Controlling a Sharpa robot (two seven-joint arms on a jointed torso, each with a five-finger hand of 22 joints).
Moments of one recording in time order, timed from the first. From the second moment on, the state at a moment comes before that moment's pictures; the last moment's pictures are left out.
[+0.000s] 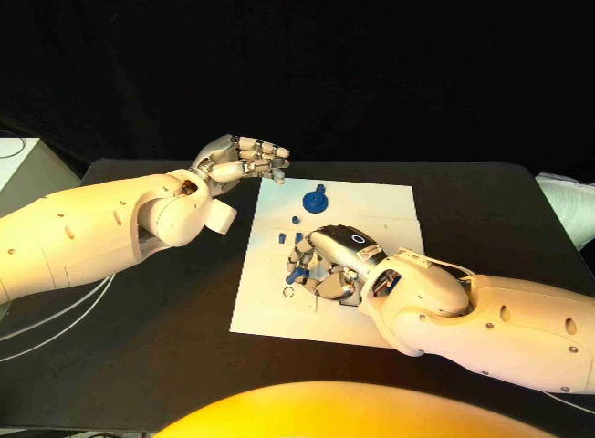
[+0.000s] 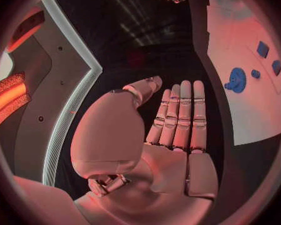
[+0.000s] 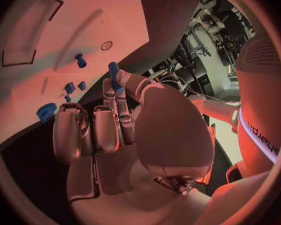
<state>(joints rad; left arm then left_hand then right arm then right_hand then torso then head) 1.17 -0.84 -0.04 1.40 -0.20 -0.11 0.39 1.32 -0.20 0.57 -0.01 0.17 0.90 0.21 0.22 0.26 1.08 0.15 0.20 0.08 0.91 0.10 0.64 0.30 0.18 0.79 0.20 0.58 0.55 1.08 -0.66 -0.17 1.77 -1.58 -0.49 -0.24 1.37 -0.21 0.63 0.04 0.09 1.12 0.11 0.25 0.39 1.21 0.08 0.25 0.12 1.47 -0.03 1.35 1.11 0.05 1.47 0.06 1.34 1.31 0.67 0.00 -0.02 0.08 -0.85</state>
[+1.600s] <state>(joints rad) 1.17 -0.85 -0.04 1.41 -0.20 -0.11 0.39 1.32 -0.20 0.57 -0.01 0.17 0.90 0.21 0.22 0.26 1.08 0.15 0.20 0.08 0.91 0.10 0.63 0.30 0.18 0.79 0.21 0.58 0.55 1.05 -0.59 -0.18 1.69 -1.70 -0.38 -0.29 1.38 -0.21 0.63 0.04 0.09 1.11 0.11 0.25 0.42 1.22 0.07 0.24 0.12 1.47 -0.03 1.35 1.11 0.05 1.47 0.06 1.34 1.31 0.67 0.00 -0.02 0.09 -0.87</state>
